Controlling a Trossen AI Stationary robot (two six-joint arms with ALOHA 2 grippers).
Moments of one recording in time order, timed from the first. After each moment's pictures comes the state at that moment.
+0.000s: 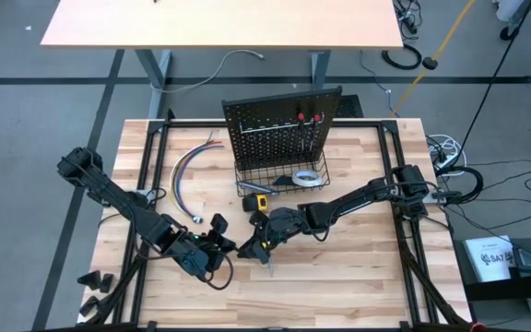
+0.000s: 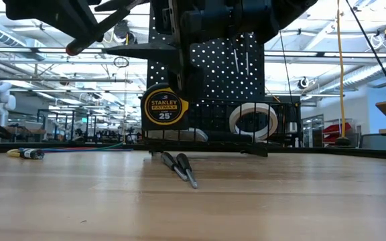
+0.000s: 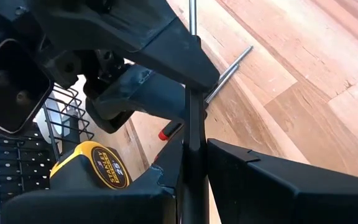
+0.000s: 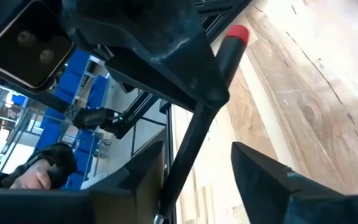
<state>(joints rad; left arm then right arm) -0.63 1.38 0.91 -0.41 -0.51 0.30 0.21 1.99 1.23 0.45 -0.19 0.98</state>
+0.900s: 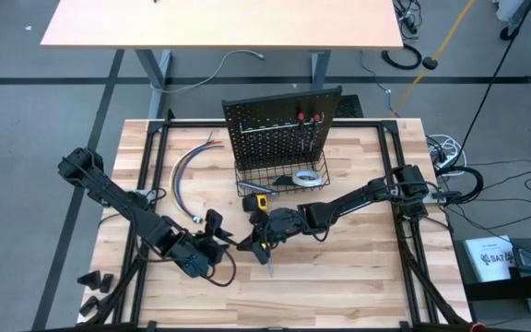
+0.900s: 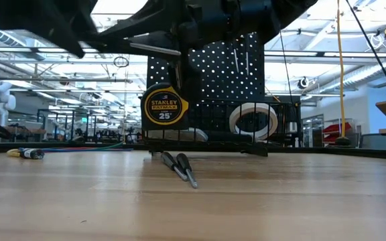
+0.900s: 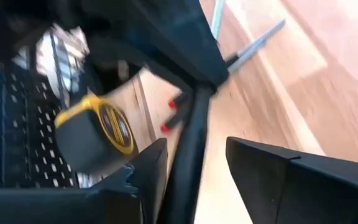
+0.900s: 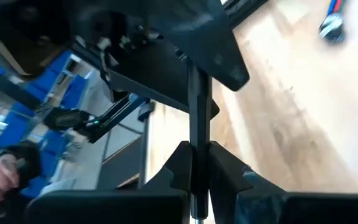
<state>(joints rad) -0.64 1.39 0.91 -0.50 -0.60 0.08 0.21 1.99 1.23 0.44 -0.09 0.82</state>
